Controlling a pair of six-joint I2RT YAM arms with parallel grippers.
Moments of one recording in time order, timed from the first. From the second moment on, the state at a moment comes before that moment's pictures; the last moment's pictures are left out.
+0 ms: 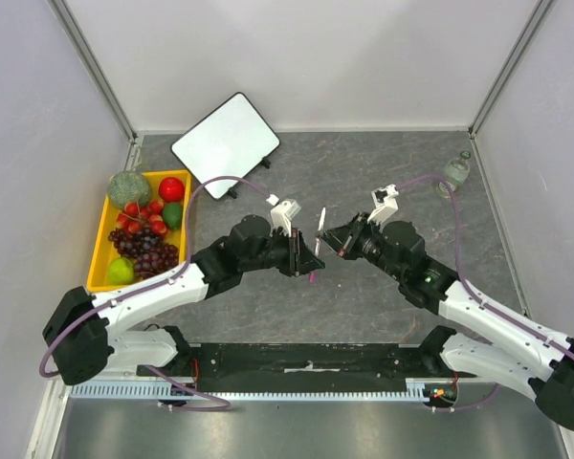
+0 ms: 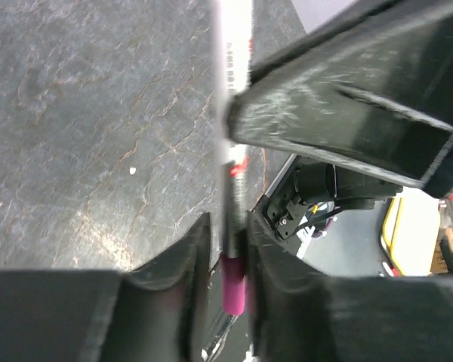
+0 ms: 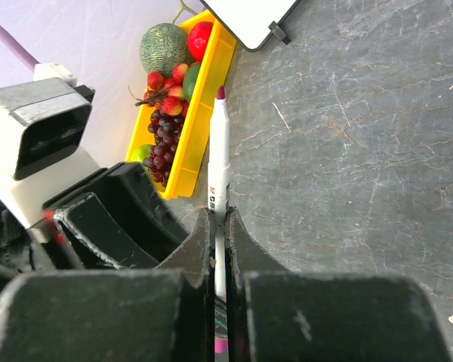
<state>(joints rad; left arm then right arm) -0.89 1.20 0.76 0.05 0.26 -0.68 0.77 0.92 0.63 0.10 0.02 0.87</state>
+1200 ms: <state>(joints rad) -0.90 0.97 0.89 -0.39 0.28 -0.53 0.53 1.03 0.84 0.14 -0.72 0.65</state>
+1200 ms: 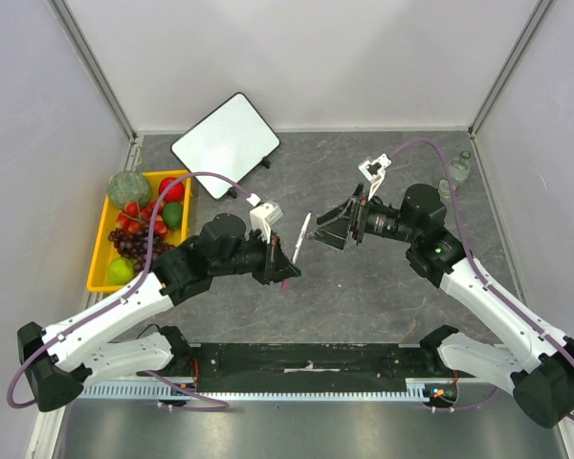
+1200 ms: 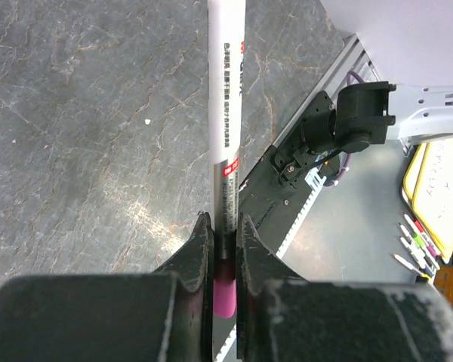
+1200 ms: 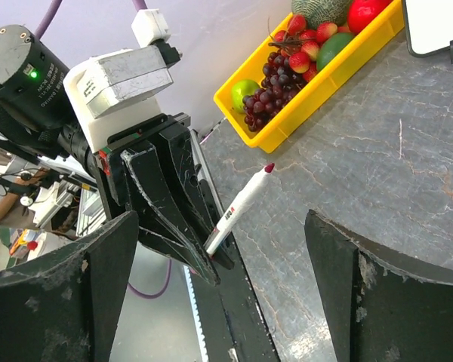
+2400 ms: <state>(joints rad) -0.76 1.29 1.25 -0.96 0.70 -0.40 0.75 0.97 0.99 -0.37 -0.43 -0.15</state>
